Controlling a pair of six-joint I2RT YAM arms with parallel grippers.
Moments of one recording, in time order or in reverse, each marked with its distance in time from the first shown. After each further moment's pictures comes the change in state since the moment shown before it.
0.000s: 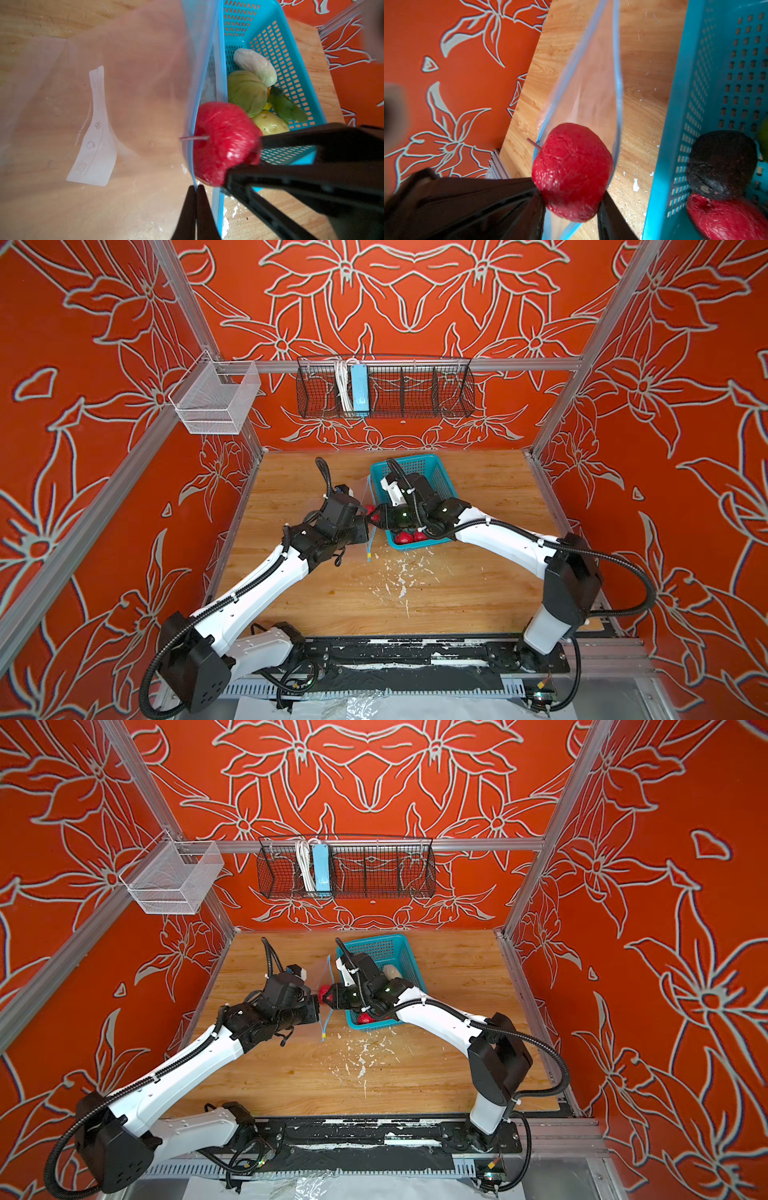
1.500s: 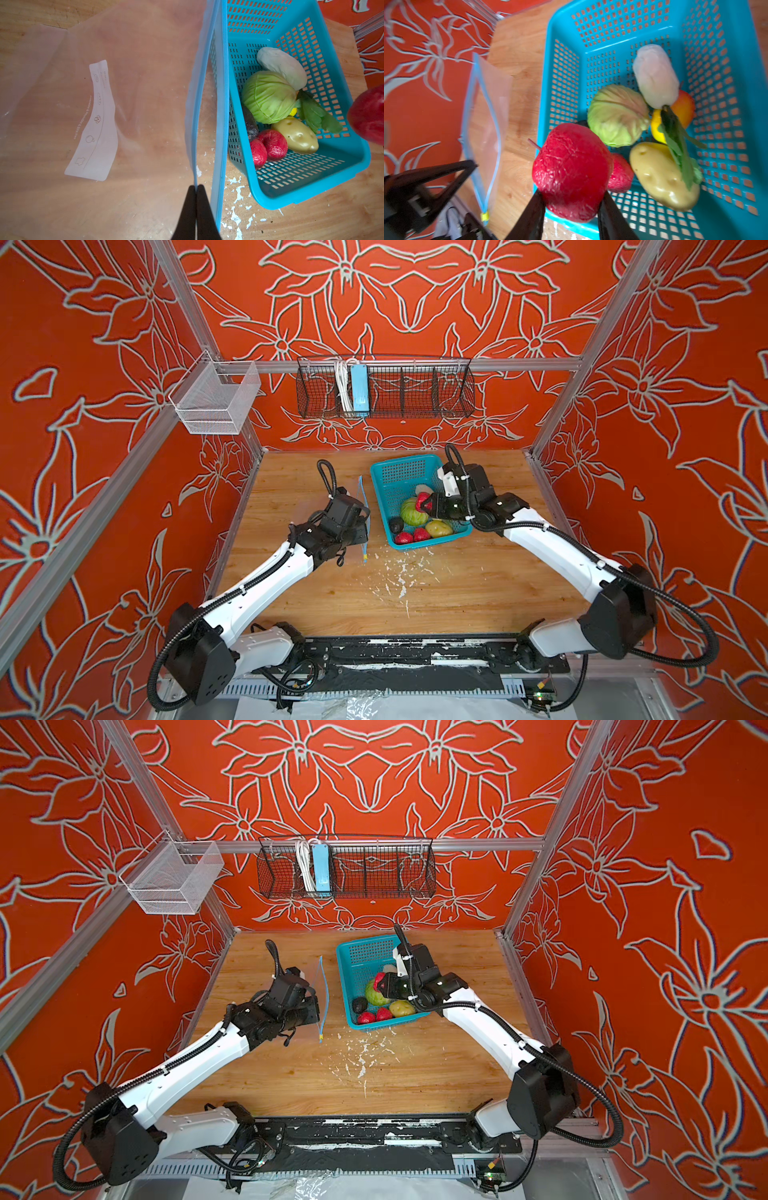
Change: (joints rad) left arm 0.000 0.059 -0.011 -0.011 -0.067 -0.042; right arm -0.277 -0.306 -0.179 -0.166 0.051 -0.114
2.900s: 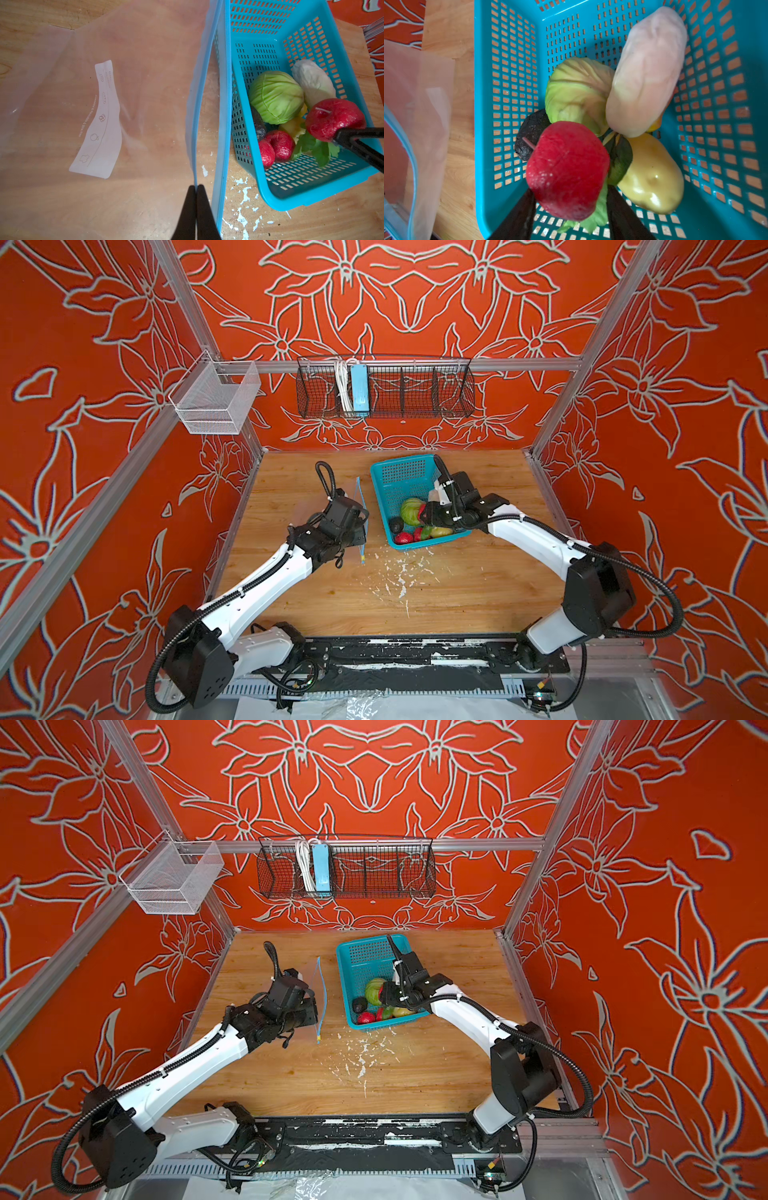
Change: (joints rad) left arm 0.000 -0.014 -0.019 -0.008 -0.034 0.001; right arm -0.005 0.153 -0.014 -0.058 0.121 -0.030
